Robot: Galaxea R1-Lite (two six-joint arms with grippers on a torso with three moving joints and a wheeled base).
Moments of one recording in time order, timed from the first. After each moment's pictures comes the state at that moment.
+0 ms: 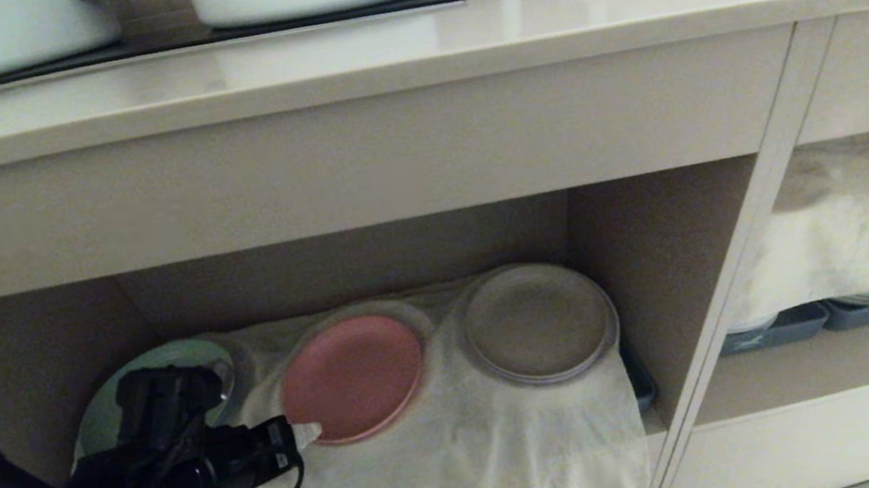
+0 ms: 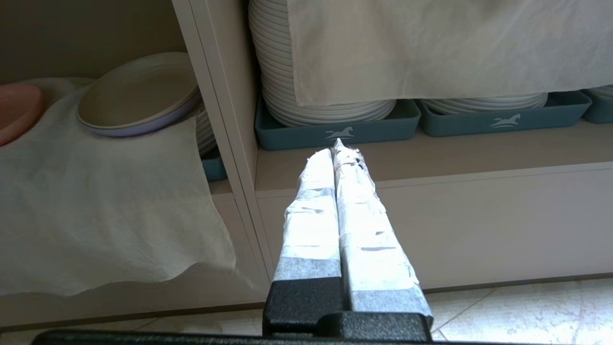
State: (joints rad) left arm -0.23 1.85 -0.42 -0.68 -0.07 -0.49; right arm 0.01 0.00 0.00 0.00 -0.03 0.05
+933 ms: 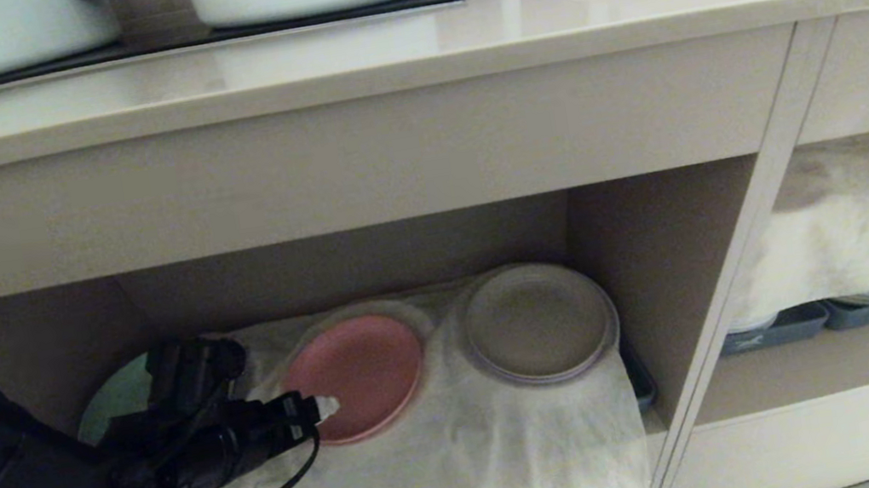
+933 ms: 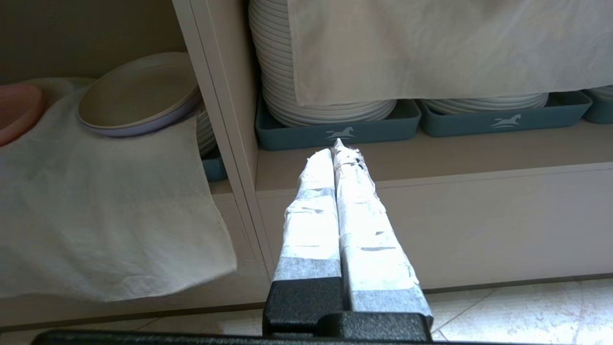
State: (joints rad) left arm -0.25 1.89 -0.55 -0.56 -0.01 -0.49; right arm 0.01 0.00 0.00 0.00 -0.03 0.05
